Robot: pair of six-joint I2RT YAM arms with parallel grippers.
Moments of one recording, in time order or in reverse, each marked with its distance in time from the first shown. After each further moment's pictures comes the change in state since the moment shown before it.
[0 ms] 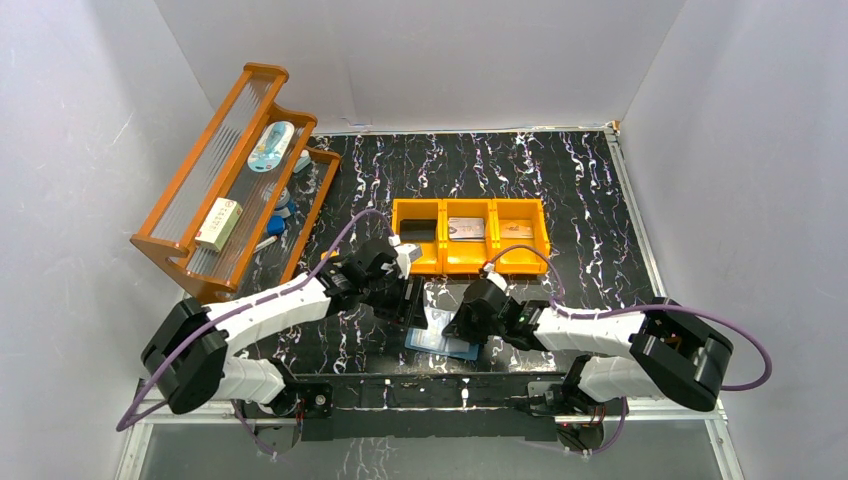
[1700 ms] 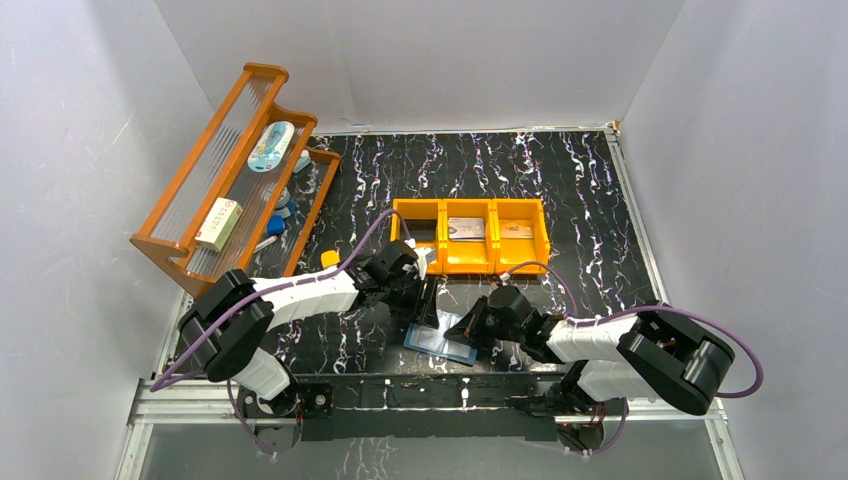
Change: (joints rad) left arm -0.041 0.244 0.044 0.133 -0.016 -0.052; right arm -0.124 0.005 -0.242 0.415 -0.212 0.141
